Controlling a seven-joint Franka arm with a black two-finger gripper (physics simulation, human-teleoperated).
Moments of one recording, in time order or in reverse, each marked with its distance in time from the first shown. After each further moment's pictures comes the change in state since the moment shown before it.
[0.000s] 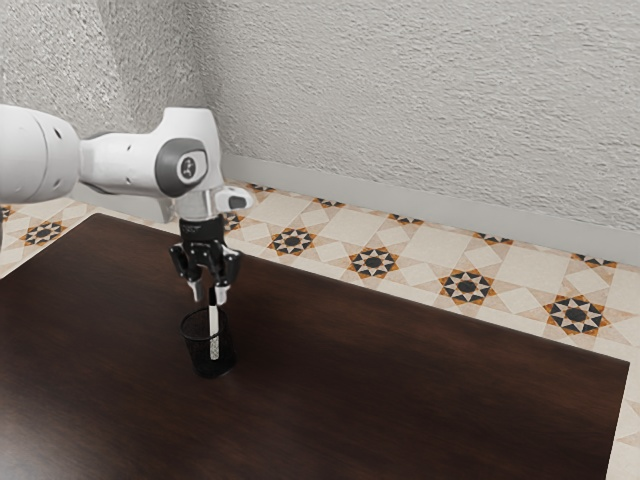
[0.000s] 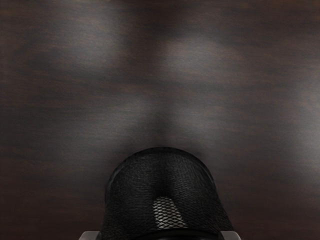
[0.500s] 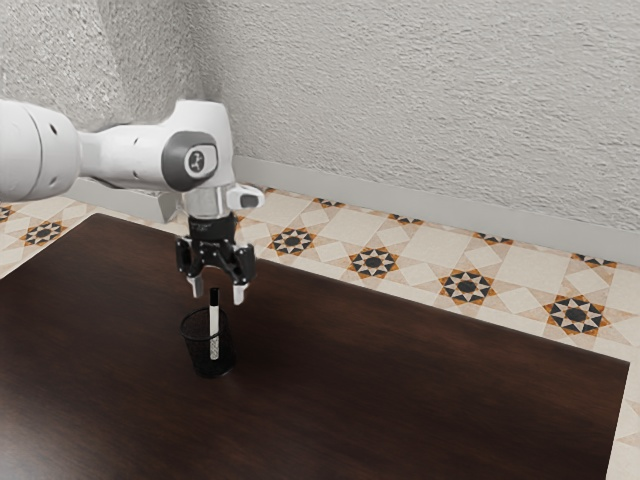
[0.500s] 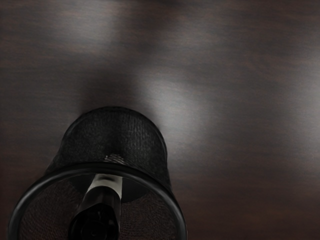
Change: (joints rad) arm -0.043 -0.050 -0.014 -0.014 -0.014 -0.065 -0.047
